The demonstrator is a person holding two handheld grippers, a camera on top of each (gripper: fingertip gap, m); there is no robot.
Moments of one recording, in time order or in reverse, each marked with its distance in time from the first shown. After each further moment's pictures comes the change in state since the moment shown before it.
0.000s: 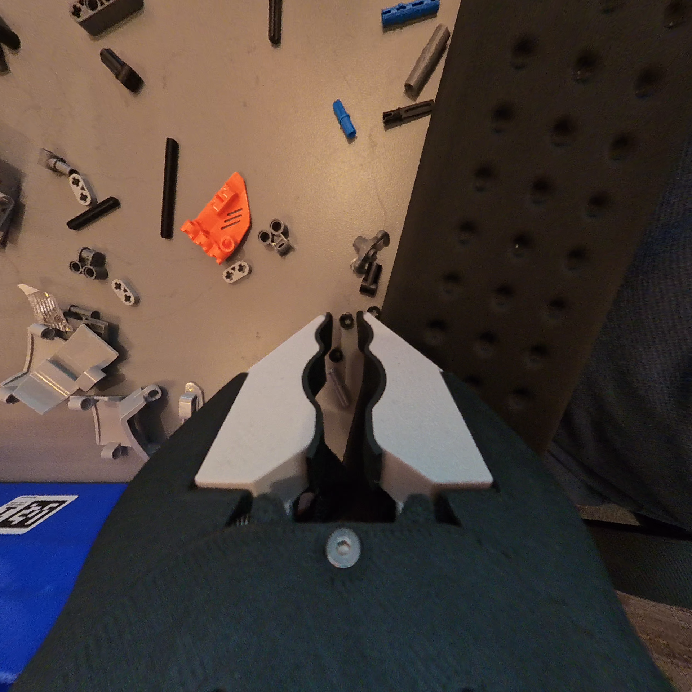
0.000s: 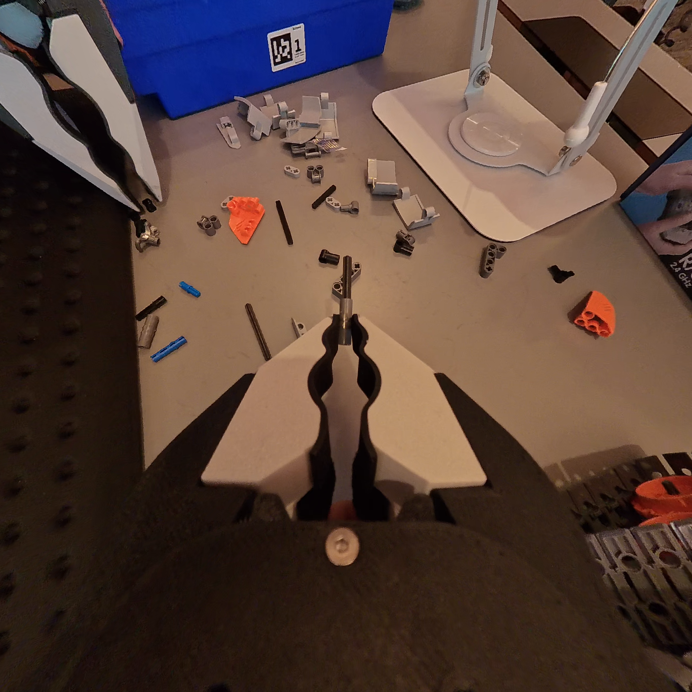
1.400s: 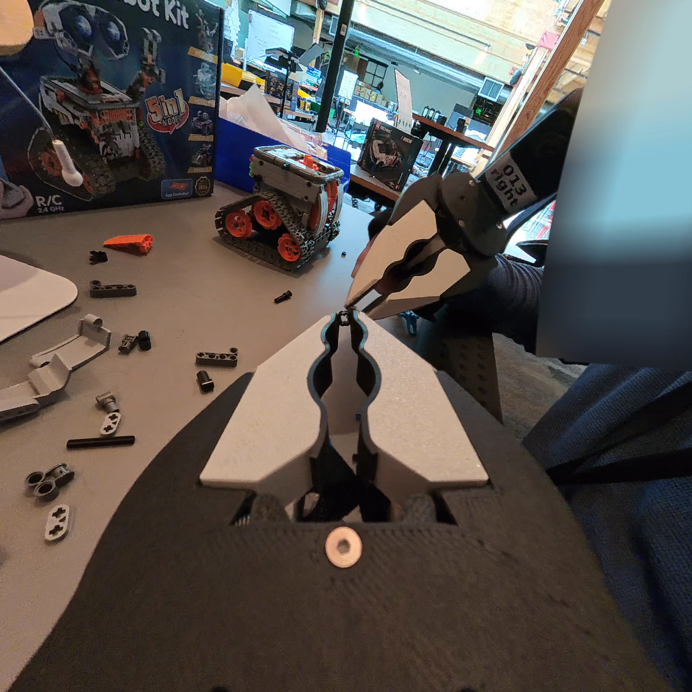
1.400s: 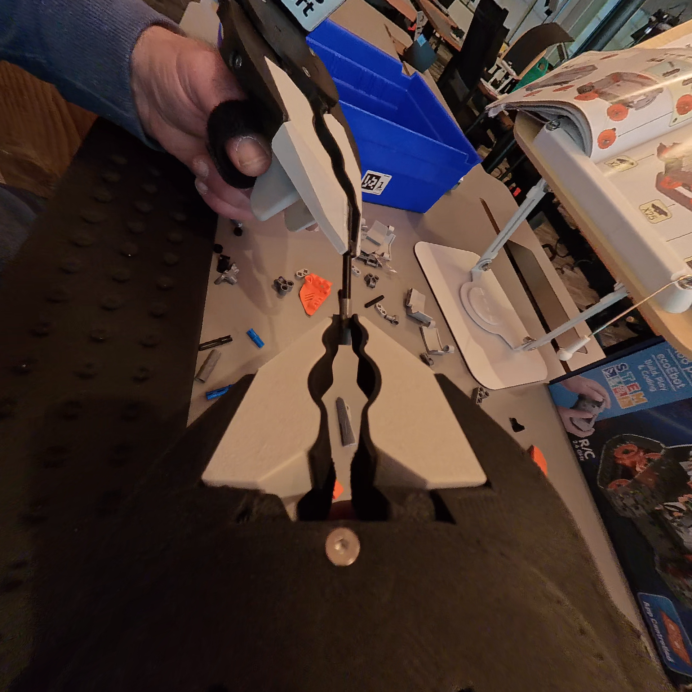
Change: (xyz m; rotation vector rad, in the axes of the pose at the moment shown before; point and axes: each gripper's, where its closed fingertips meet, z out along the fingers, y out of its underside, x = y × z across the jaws) left arm -0.035 -0.133 -0.066 1.089 0.148 -0.419; right arm -0.077 -0.049 -0.002 0.204 0.048 -0.454
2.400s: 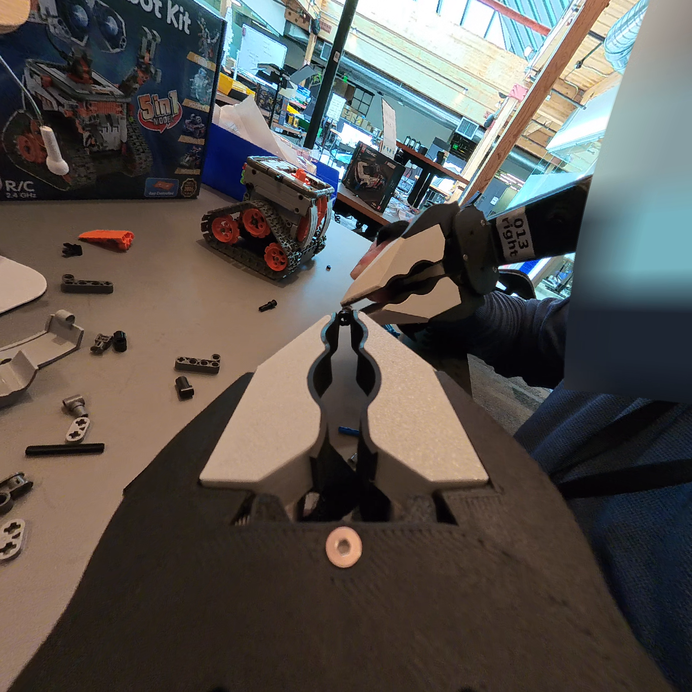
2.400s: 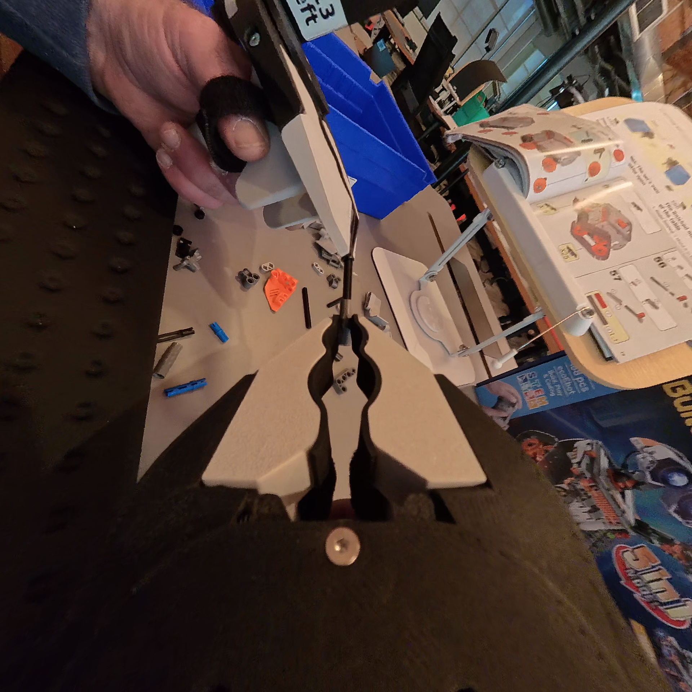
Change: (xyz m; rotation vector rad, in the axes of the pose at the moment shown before) left arm 0.001 -0.007 0.002 0.045 0.046 -0.095; right arm 0.006 -0.006 -0.003 -0.025 0.146 -0.167
